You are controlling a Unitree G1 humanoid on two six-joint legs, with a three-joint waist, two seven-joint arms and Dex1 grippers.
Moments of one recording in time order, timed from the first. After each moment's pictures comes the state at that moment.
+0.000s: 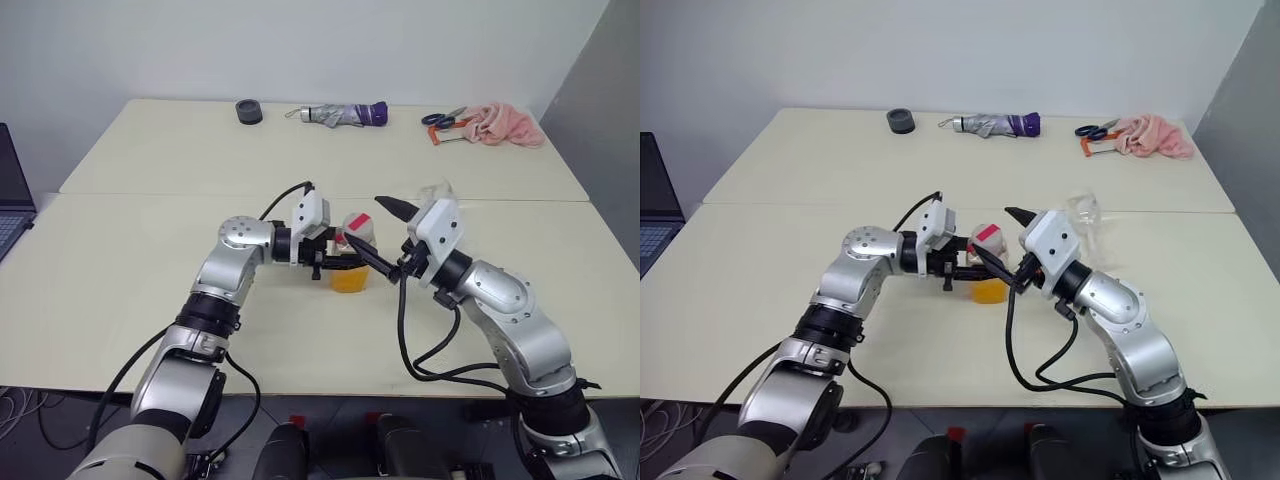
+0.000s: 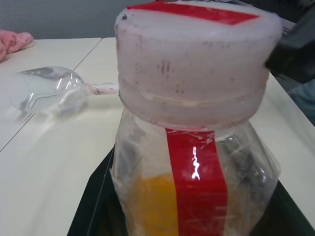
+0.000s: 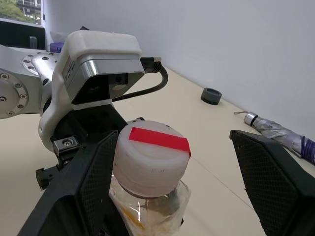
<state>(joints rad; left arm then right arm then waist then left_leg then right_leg) -0.78 0.36 -0.17 0.43 -0.25 0.10 -1.32 -0.37 -0.38 0.18 -0.48 0.21 0.40 0.49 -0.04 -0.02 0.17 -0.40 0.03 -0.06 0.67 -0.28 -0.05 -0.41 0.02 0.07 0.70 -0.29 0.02</state>
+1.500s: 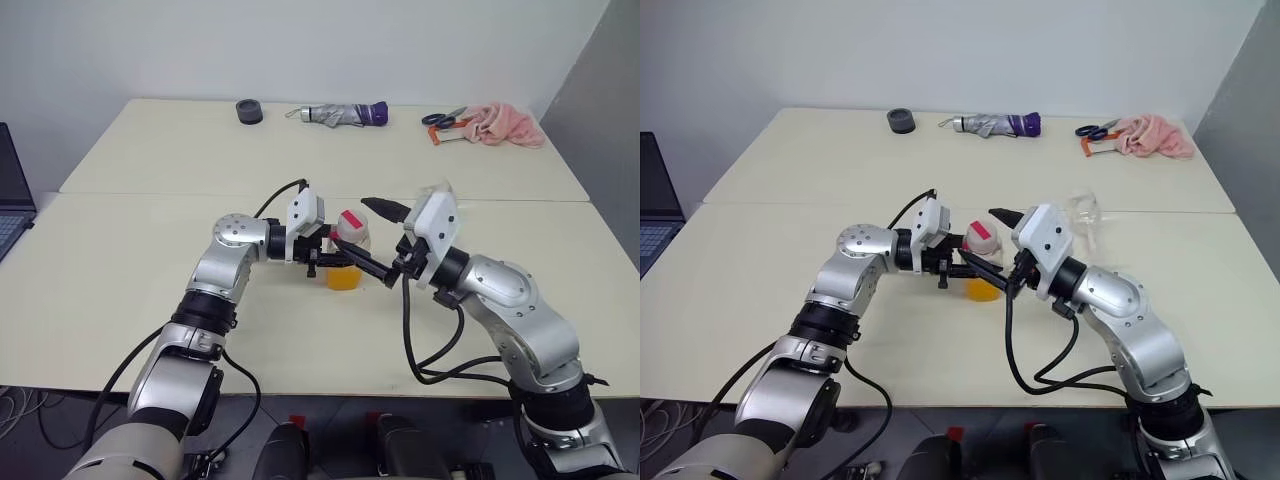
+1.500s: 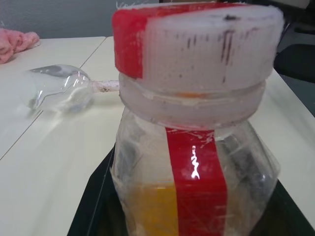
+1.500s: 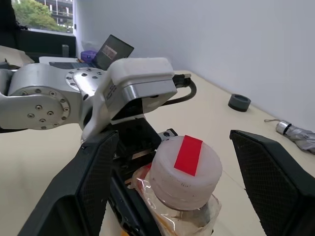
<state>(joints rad) -0.79 0.37 -0.16 0.47 -0.24 0.08 -1.33 -0.43 -0.37 0.20 -0.51 0.29 0.50 0.54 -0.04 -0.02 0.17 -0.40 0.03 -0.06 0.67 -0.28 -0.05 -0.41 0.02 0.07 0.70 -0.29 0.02</state>
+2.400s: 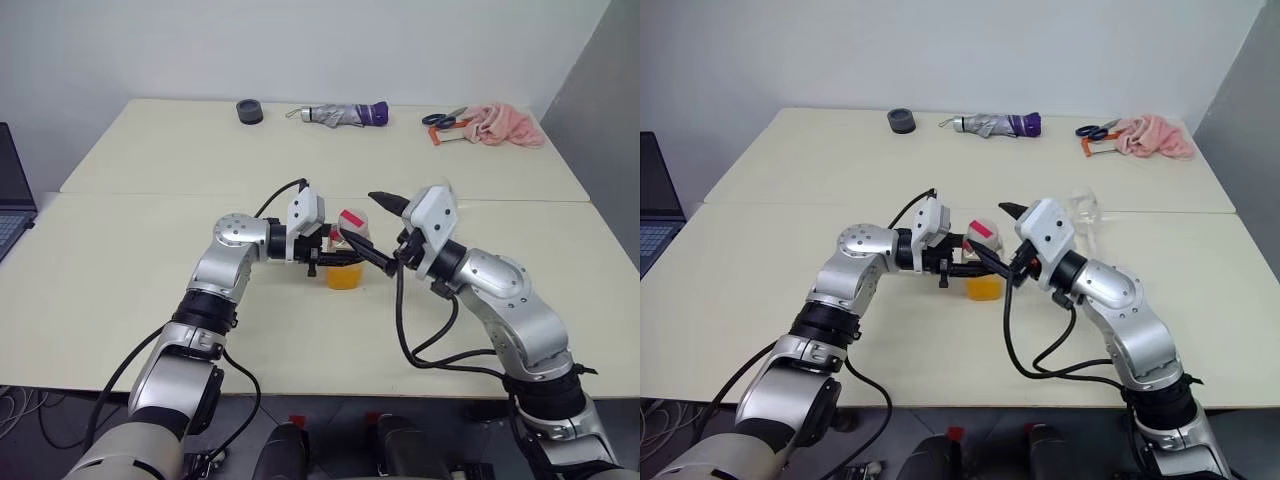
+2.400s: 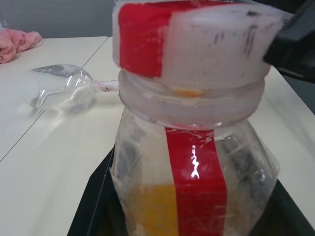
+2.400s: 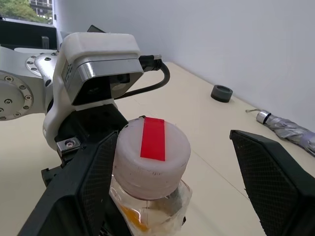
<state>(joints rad) -0.80 0.37 -0.16 0.47 -0.24 0.07 -1.32 -0.44 -0.37 0.18 -0.44 0.25 0.47 0.53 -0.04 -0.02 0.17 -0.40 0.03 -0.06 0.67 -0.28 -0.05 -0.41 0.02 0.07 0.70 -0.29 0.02</state>
